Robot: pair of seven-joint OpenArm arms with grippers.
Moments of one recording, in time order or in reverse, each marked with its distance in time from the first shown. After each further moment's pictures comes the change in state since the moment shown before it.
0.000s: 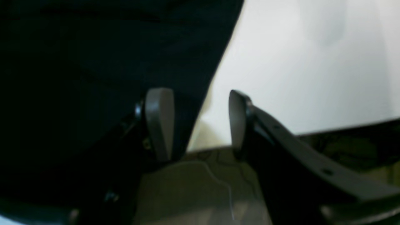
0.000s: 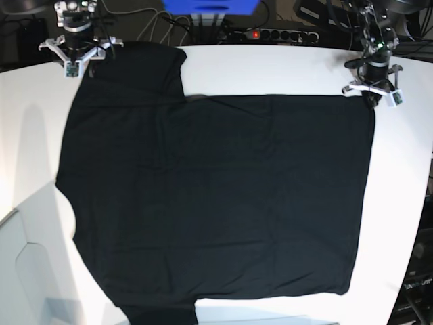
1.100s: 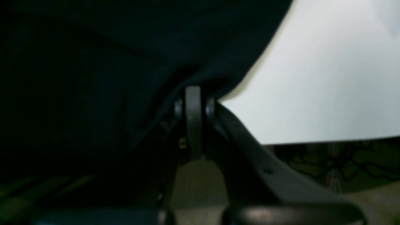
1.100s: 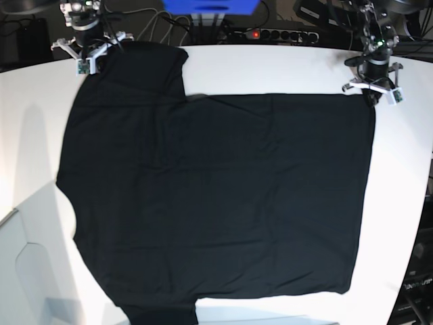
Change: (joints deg) left arm 0.9 0.0 0.0 0.1 0.0 0.0 -0.7; right arm 1.2 -1.4 0.3 -3.7 0.3 7.9 1.9
